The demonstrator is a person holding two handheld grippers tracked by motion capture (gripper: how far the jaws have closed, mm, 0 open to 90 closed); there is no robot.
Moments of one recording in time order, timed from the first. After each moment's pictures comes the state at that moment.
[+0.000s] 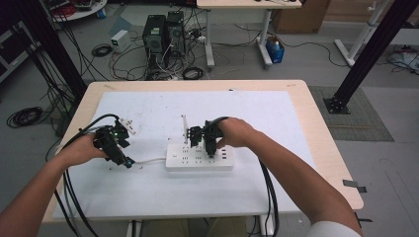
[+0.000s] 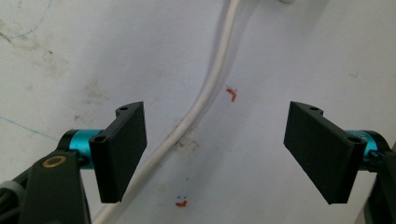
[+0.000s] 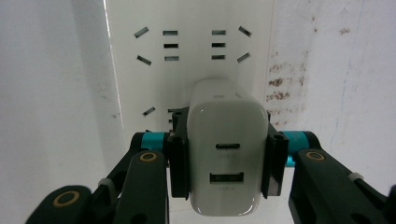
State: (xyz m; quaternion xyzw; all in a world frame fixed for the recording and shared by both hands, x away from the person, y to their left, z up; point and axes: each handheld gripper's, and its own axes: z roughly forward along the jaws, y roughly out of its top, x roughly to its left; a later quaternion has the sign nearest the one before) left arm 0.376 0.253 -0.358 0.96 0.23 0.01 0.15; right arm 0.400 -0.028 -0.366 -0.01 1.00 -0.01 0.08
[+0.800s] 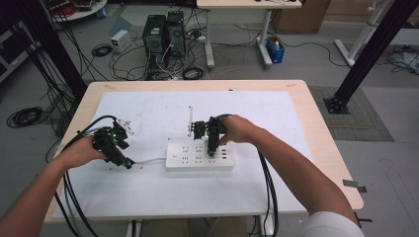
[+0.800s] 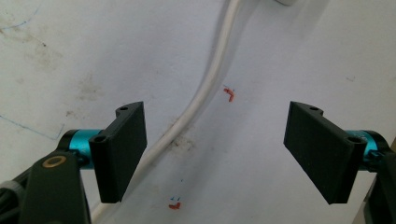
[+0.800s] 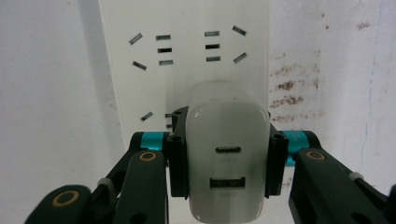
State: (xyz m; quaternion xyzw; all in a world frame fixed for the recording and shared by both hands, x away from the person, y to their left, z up) left arm 0.374 0.258 -0.362 0.96 0.25 0.00 0.16; right arm 0.420 -0.041 -0.370 0.02 1.00 0.04 0.01
